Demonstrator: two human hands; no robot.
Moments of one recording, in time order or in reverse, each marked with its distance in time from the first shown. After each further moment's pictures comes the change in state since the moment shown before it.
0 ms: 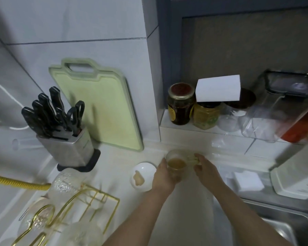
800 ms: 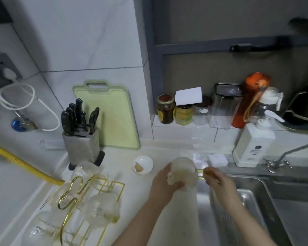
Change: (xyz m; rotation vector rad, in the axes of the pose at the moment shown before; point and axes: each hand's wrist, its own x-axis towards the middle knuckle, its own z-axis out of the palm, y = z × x) left_hand -0.181 0.012 -0.036 -0.278 -0.094 0.298; right_hand -0.202 0.020 -0.038 0.471 0.307 -0.128
